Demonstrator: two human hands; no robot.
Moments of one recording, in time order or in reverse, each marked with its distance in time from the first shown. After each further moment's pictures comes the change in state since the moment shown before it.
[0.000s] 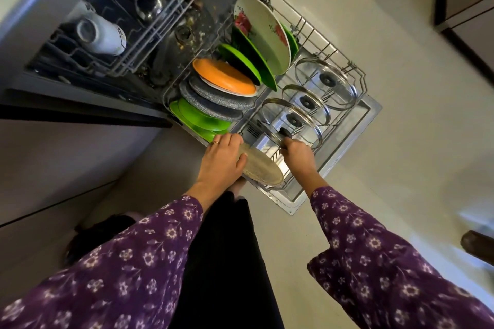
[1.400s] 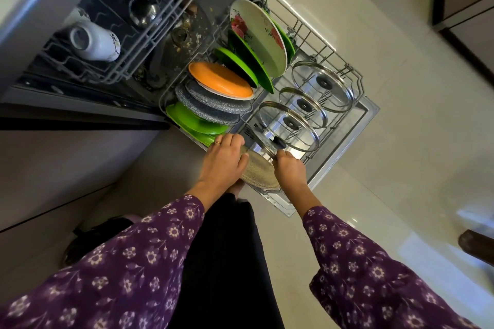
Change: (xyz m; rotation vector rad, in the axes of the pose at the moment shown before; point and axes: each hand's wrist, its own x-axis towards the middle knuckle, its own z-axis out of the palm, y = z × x) left_hand 0.017 0.006 0.003 0.007 -0.003 0.021; right_hand -0.023 -0.019 0.004 -0.079 -0.074 0.029
